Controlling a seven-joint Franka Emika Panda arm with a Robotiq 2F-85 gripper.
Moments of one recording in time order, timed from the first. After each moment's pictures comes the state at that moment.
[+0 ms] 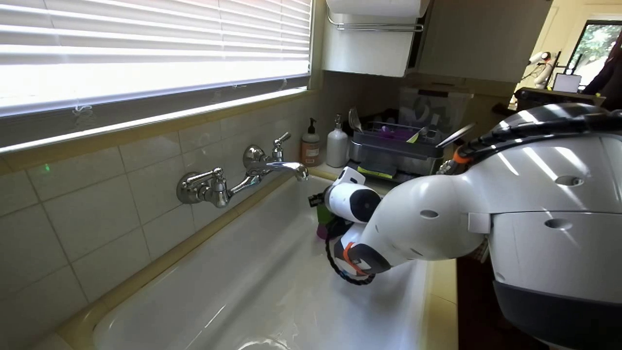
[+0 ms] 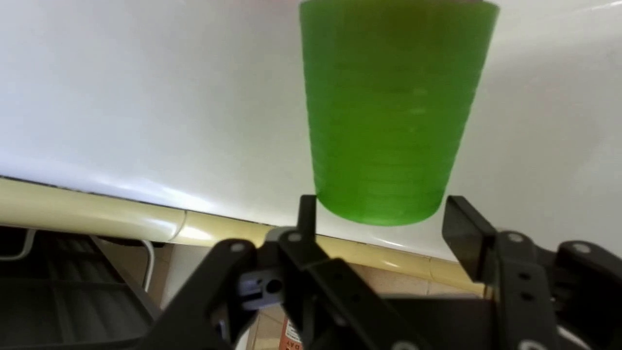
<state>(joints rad) 0.67 1.36 -0.92 -1.89 0.62 3.47 0.55</state>
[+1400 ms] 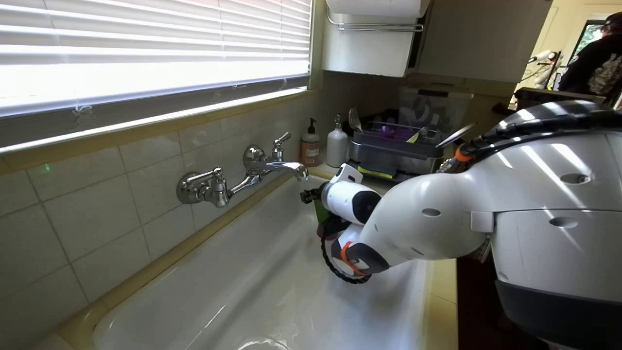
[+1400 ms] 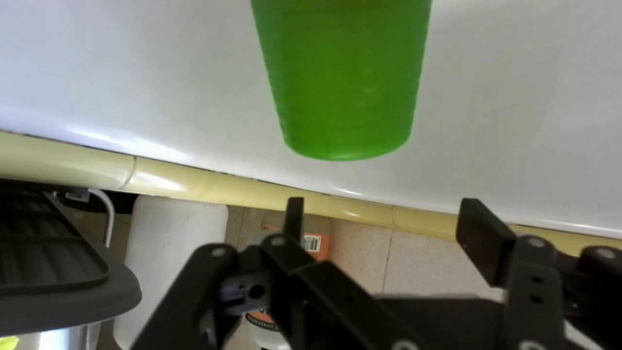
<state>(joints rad) 0.67 1.35 -0.91 -1.88 0.63 3.57 0.53</state>
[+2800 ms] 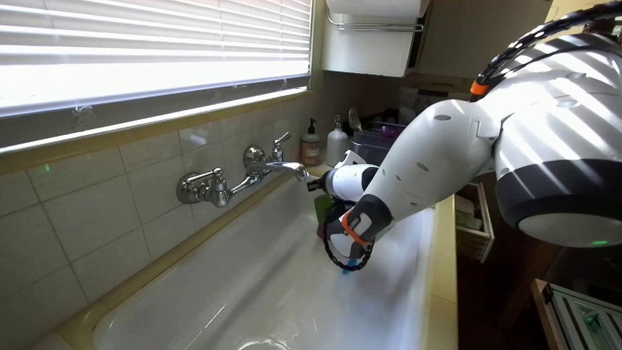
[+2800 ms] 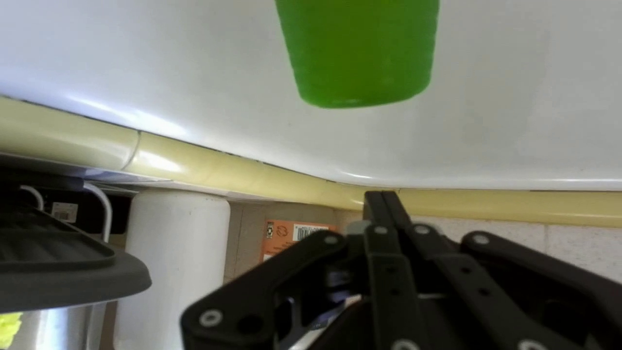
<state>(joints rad) 0.49 1.11 -0.75 -1.91 0.54 3.63 0.37</state>
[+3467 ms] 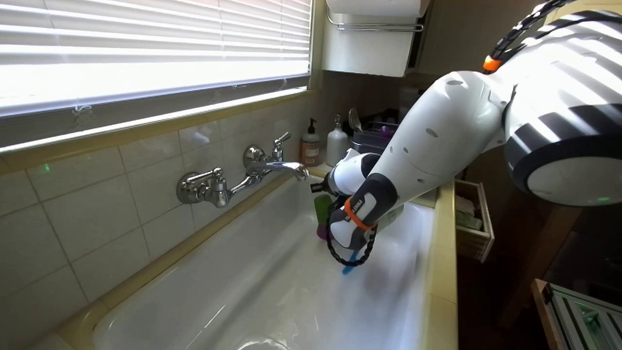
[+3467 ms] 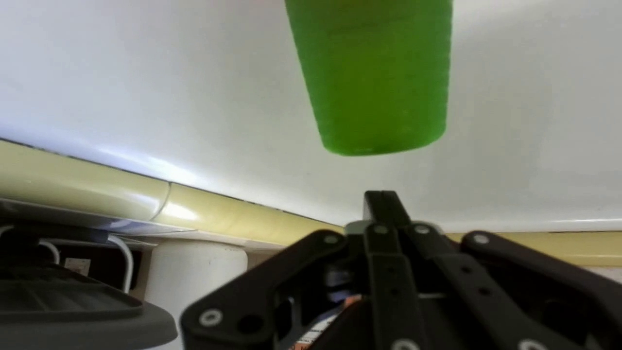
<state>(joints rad) 0.42 1.00 -0.68 -1.94 0.49 3.52 0.33</state>
